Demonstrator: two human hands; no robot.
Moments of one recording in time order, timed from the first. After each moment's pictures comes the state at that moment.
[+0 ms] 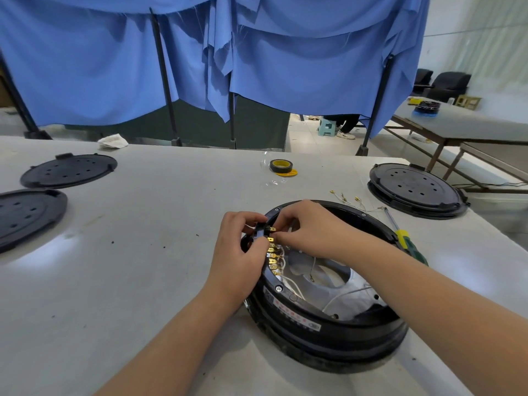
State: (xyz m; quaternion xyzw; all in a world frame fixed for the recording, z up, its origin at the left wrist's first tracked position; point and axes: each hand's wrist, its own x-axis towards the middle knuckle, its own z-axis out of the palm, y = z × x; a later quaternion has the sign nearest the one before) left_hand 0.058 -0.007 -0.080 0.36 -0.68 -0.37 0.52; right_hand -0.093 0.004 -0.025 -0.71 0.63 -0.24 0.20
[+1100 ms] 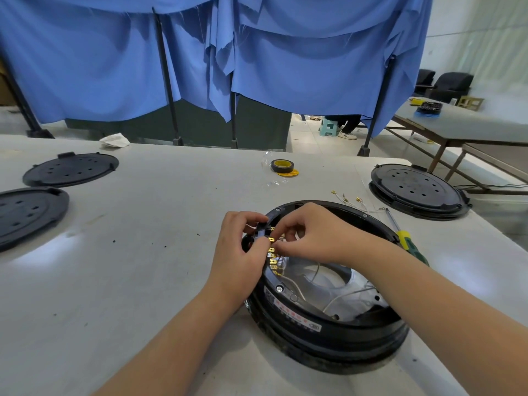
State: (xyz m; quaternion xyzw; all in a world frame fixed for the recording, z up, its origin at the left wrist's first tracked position) left_hand 0.058 -0.005 -0.078 0.36 -0.69 -0.36 0.52; right_hand -0.095 0.015 -0.023 -0.74 0.58 -0.25 0.23
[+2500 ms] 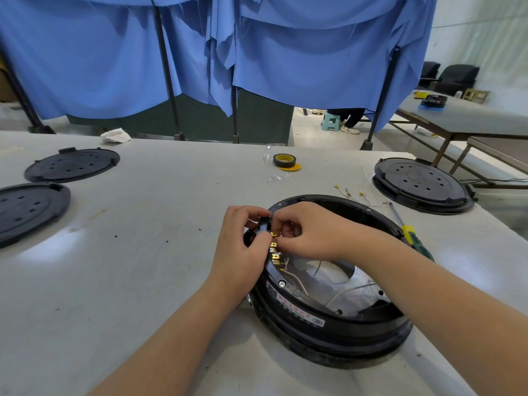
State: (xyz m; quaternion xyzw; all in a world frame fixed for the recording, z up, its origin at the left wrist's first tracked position) left_hand 0.059 -0.006 -0.079 0.36 -0.69 -0.37 0.51; right_hand -0.087 0.015 -0.019 -0.78 0.57 -0.19 0.20
